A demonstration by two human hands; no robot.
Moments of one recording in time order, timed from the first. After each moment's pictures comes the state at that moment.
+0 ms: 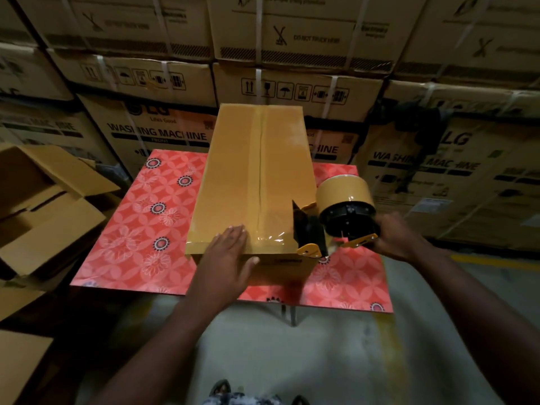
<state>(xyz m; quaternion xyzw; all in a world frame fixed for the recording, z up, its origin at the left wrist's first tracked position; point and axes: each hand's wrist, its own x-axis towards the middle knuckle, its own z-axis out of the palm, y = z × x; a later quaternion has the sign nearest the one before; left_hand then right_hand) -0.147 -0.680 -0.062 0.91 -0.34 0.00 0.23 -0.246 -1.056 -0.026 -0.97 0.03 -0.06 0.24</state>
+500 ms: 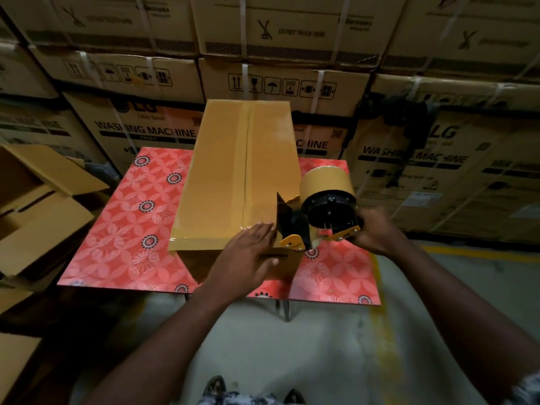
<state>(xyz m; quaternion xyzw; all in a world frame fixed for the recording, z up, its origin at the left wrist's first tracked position) -0.161 -0.735 -0.066 0.87 -0.43 -0.04 0.23 -0.248 -1.066 -0.049 -0.96 0.04 -0.10 0.25</state>
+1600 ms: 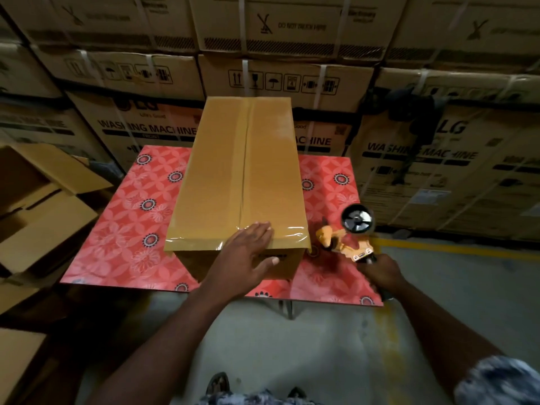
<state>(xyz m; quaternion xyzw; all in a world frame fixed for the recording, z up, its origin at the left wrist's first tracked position) -0.157 -0.739 -0.071 0.87 -0.40 -0.08 0.27 -0.303 -1.085 -0.168 -0.79 0.44 0.07 0.42</state>
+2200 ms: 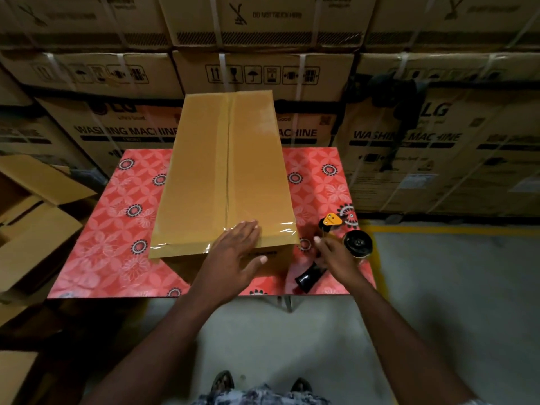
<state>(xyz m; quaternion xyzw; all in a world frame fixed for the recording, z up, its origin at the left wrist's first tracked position) -0.157 -0.739 -0.071 0.87 -0.42 -0.06 0.25 -0.270 -1.002 -0.162 -0.77 0.30 -0.04 0.56</state>
